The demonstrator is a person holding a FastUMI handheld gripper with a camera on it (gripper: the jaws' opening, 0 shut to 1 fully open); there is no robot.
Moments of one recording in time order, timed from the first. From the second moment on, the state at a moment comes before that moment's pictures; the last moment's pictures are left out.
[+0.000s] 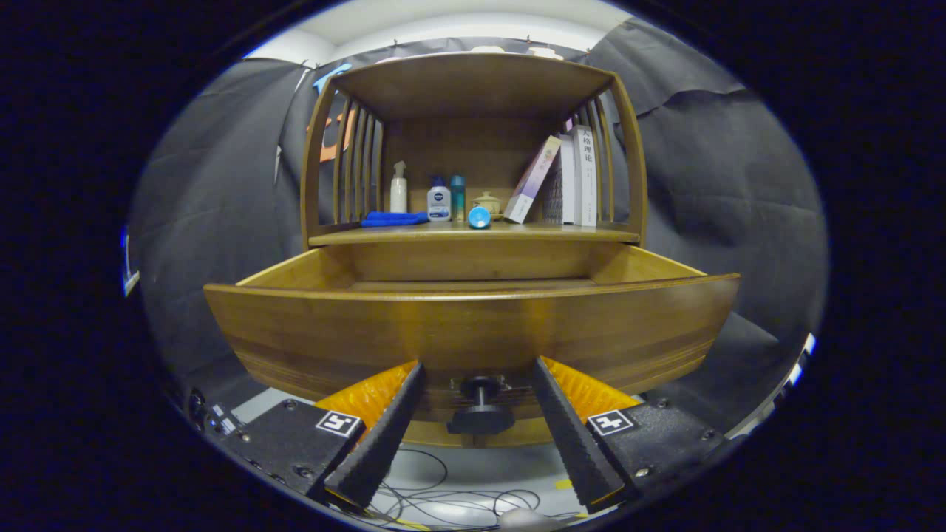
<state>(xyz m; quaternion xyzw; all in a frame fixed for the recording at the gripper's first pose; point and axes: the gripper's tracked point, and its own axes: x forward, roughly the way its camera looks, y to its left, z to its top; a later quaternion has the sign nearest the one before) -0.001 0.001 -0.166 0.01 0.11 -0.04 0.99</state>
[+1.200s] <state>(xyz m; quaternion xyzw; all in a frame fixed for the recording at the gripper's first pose) 0.125 0.002 -0.145 0.02 0.10 -0.06 0.99</state>
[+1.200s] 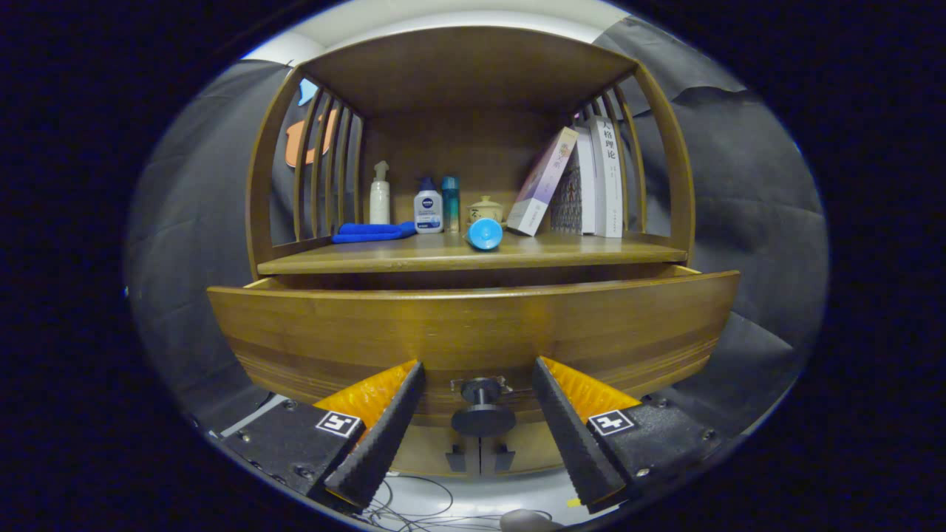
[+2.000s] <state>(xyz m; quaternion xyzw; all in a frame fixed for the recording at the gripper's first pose) 0.186 -0.009 -0.143 0.00 0.10 -0.06 0.99</state>
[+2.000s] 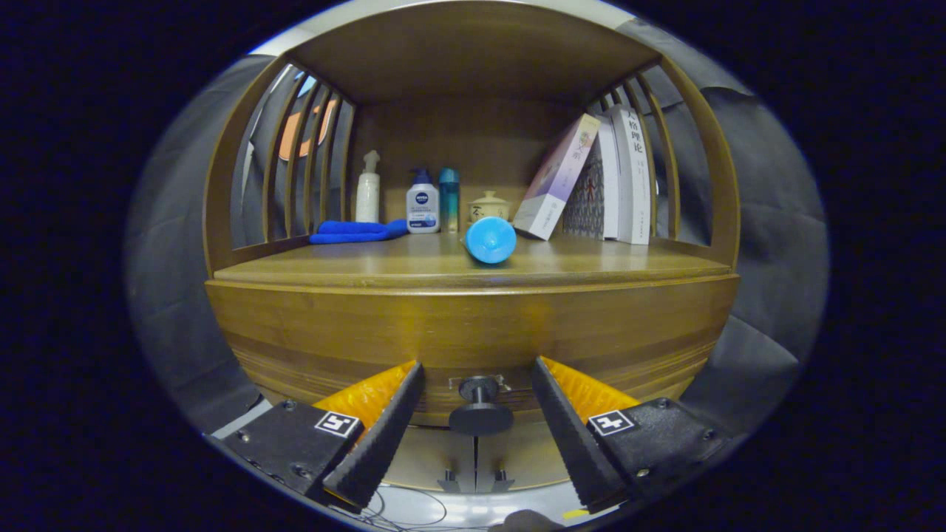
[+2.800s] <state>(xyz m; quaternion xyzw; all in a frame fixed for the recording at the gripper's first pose) 0.061 -0.016 -0.062 0.01 0.06 -0.04 1.00</state>
